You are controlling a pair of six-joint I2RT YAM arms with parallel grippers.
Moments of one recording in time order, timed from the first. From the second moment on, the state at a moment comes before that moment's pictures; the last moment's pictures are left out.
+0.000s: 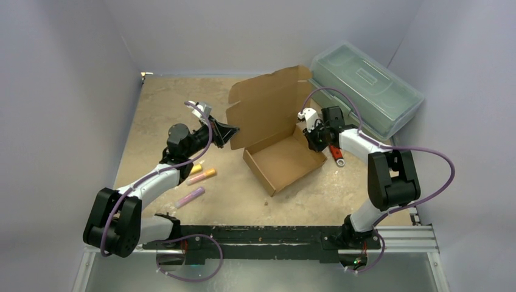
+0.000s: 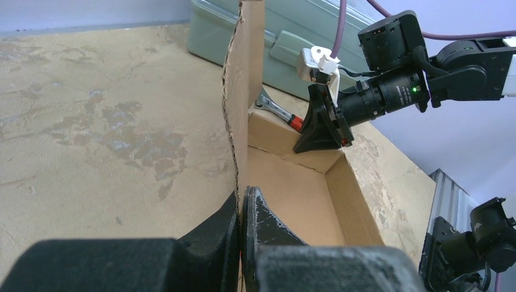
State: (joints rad) left arm -0.31 1.25 0.54 0.72 0.55 -0.43; right arm 0.22 1.63 0.96 -0.31 -0.26 -0.45
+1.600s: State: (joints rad) left arm -0.31 1.25 0.54 0.72 0.55 -0.42; right arm 0.19 1.51 0.96 -0.35 -0.37 -0.51
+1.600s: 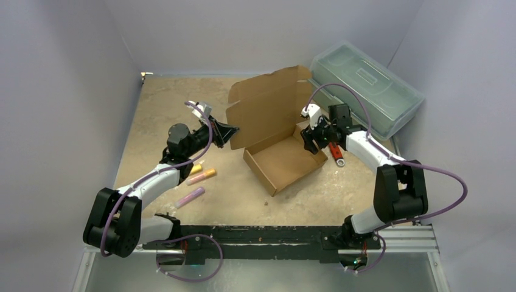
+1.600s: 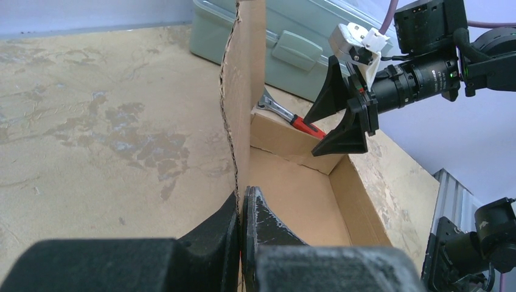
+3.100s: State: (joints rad) left arm -0.31 1.25 0.55 0.72 0.55 -0.41; right arm 0.17 1.65 0.97 -0.35 -0.33 -0.42
